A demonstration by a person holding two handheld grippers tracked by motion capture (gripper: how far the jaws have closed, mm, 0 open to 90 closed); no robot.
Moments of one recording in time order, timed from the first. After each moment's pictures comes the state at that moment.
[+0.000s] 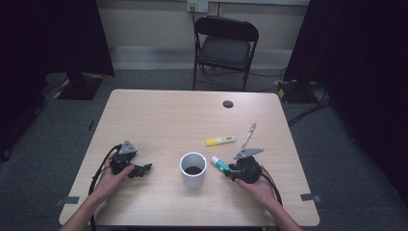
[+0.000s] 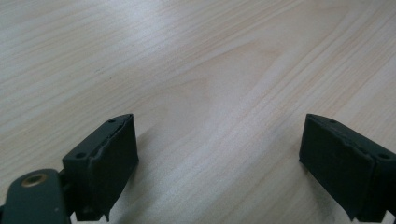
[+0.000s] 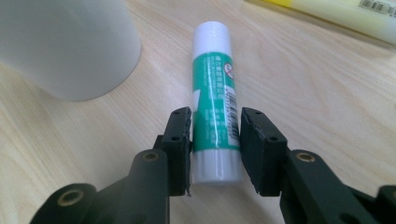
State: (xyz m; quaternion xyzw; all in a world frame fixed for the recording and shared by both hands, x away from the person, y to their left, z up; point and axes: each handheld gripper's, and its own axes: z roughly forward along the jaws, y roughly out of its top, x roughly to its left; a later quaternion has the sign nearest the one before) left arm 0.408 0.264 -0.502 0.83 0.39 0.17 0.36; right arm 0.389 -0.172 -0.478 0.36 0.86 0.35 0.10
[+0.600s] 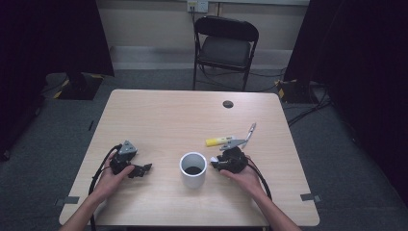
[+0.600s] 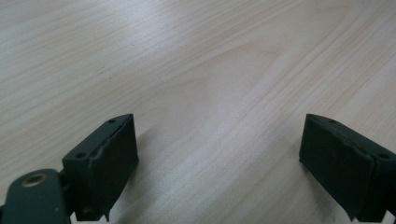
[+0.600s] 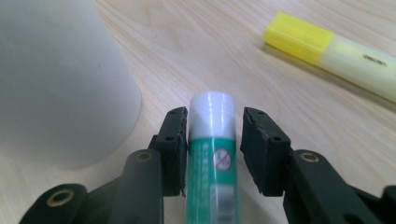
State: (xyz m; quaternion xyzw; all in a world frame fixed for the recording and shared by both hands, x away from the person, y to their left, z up) left arm 0.408 0.264 -0.502 0.83 0.39 0.17 0.36; right arm 0.420 -0.132 -0.477 0.34 0.87 0.35 0.11
